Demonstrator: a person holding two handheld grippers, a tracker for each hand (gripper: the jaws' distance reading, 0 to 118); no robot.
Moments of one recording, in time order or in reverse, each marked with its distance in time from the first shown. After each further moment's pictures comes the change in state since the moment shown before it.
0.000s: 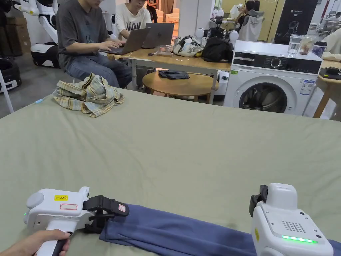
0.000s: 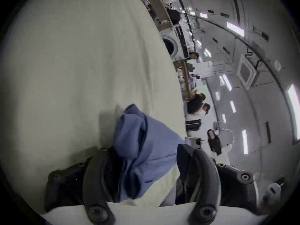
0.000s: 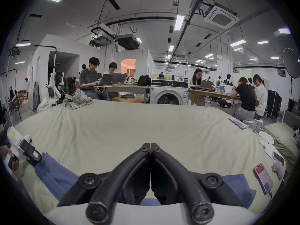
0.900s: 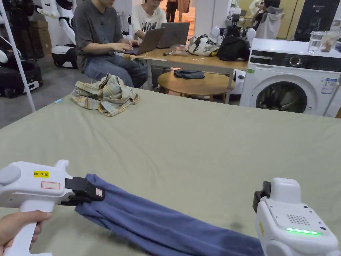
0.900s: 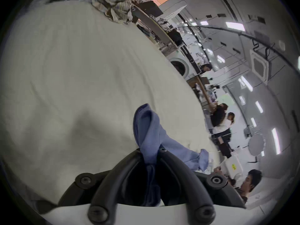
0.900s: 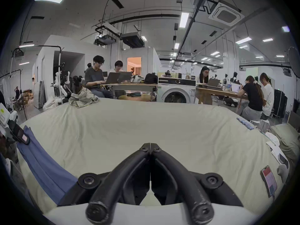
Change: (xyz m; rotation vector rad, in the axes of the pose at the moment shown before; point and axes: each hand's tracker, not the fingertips) left arm 0.108 -0.021 0.101 0.230 0.406 -0.181; right arm -0.017 0.006 -0.013 -0.019 0.075 0.013
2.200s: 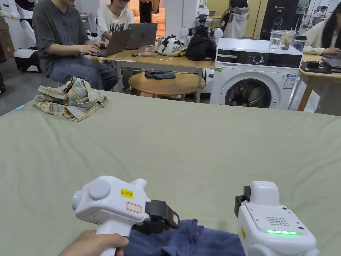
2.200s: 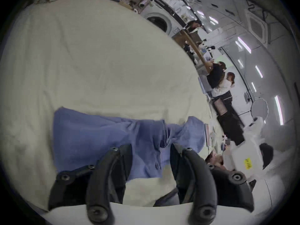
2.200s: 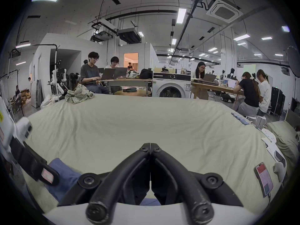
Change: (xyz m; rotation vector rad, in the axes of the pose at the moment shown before) left arm 0.160 -0.063 -0.159 -0.261 -0.090 -0.171; right arm 0.039 -0.011 0.015 -0.047 -0.033 -0.013
